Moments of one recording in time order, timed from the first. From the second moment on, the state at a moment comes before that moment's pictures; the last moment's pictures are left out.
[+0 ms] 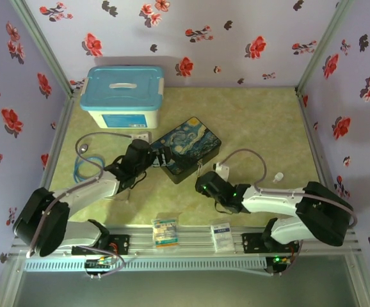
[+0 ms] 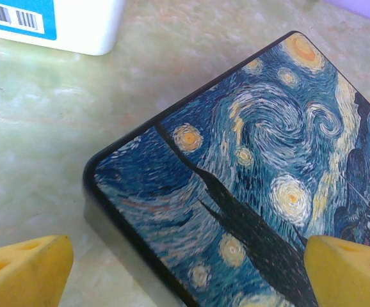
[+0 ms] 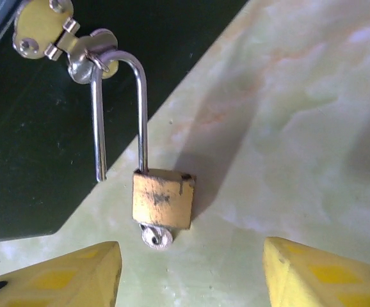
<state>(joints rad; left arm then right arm) -0.66 1.28 0.64 0.04 -0.17 -0.61 0.97 1.33 0.49 -0.05 0.31 1.04</state>
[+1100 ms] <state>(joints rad) -0.67 1.34 0.53 0.17 -0.15 -0.79 0.82 1.54 0.54 0.14 0.11 0.78</state>
